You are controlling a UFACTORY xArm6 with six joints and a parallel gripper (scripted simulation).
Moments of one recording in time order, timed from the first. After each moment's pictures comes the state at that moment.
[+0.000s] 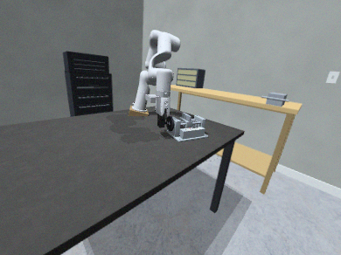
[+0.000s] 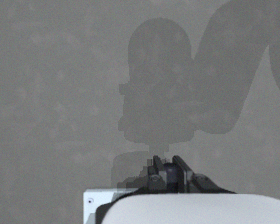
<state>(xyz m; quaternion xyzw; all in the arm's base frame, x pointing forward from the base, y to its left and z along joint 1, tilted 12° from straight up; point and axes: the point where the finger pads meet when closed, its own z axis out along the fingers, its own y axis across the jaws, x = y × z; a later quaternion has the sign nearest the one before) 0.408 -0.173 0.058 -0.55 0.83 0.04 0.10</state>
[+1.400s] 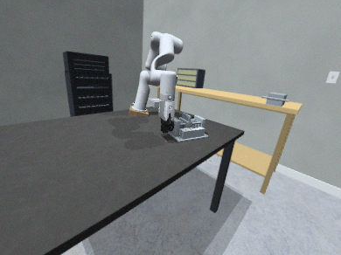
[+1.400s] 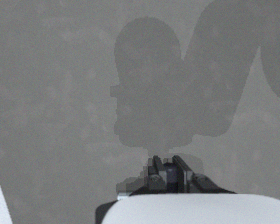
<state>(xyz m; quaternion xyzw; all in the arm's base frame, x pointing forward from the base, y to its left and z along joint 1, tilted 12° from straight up) 0.457 -0.191 0.051 -0.55 0.83 0.04 0.10</state>
